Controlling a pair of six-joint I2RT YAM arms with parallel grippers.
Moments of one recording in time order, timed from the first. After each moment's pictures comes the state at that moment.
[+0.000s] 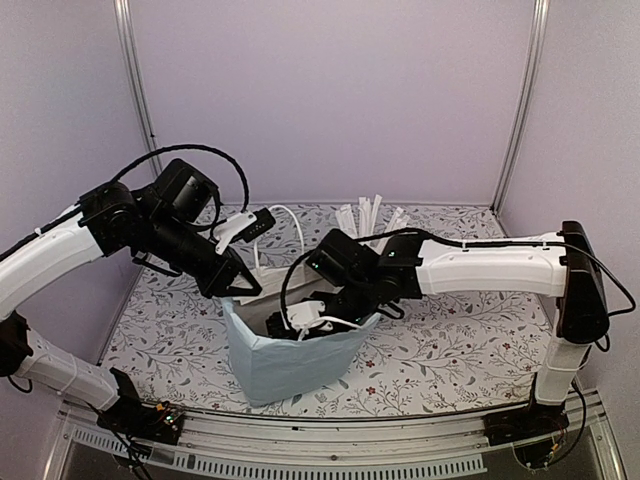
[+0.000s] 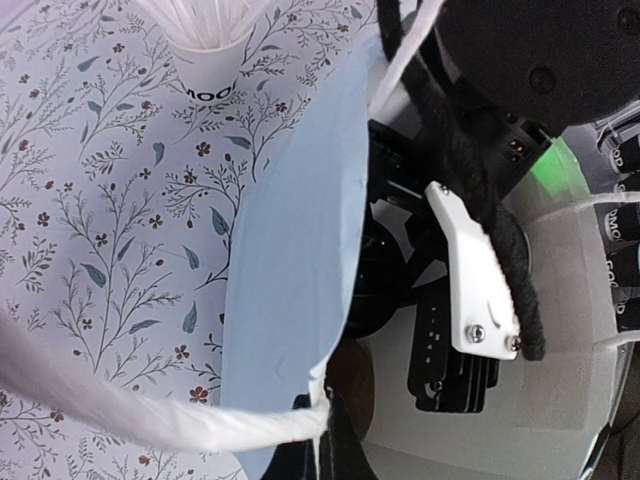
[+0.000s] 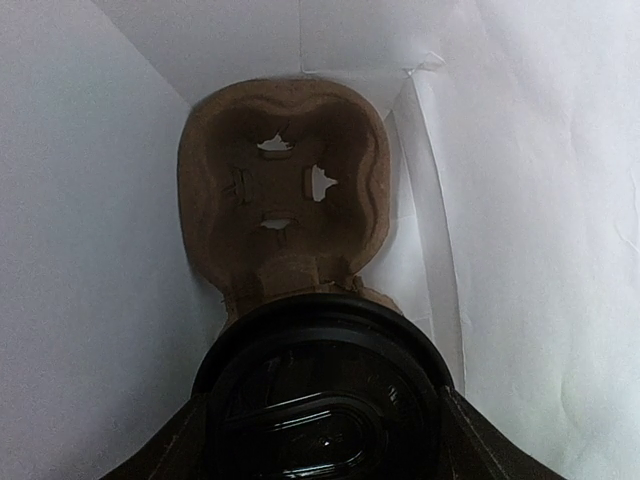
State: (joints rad) left arm -0.85 1.26 1.32 -0.98 0.30 -0.03; right arm 1.14 1.86 1.49 -0.65 -0.27 -0.71
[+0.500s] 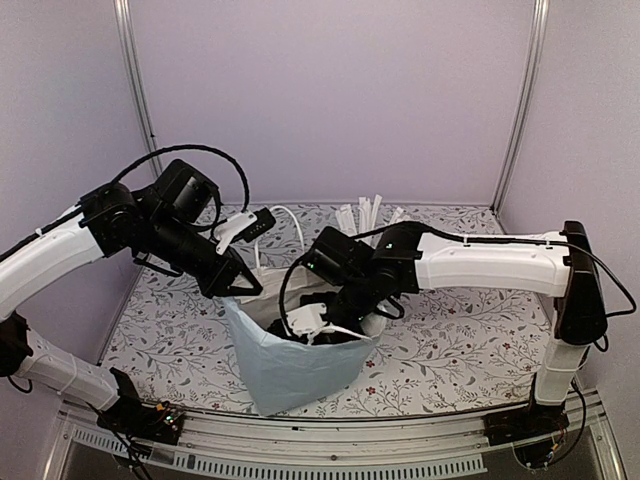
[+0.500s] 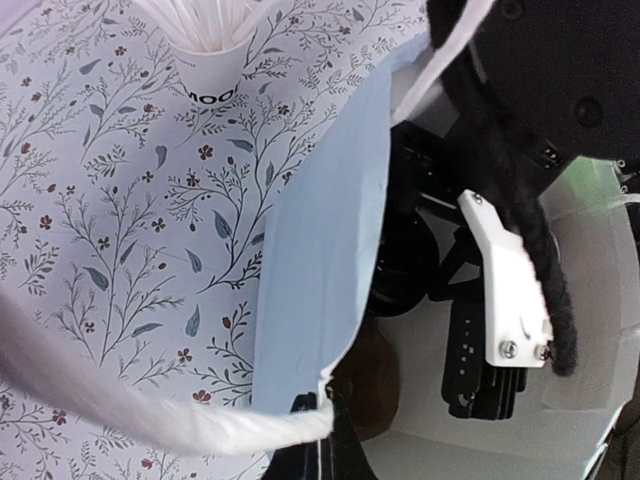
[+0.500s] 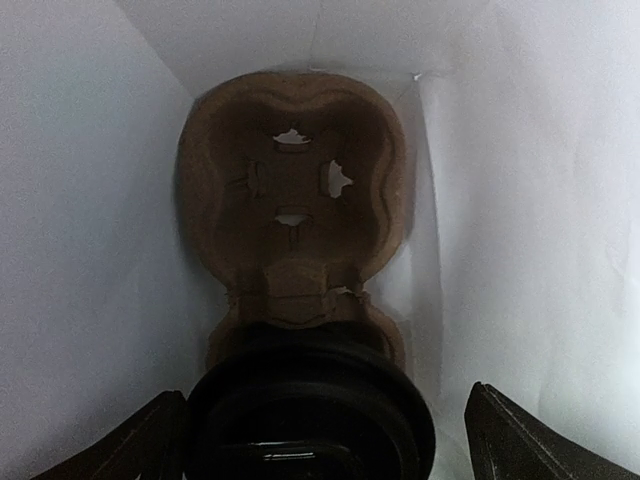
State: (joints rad) left arm -0.84 1.26 1.32 -0.97 0.30 -0.03; right arm 1.17 1.87 1.58 -0.81 -0.26 -0.75
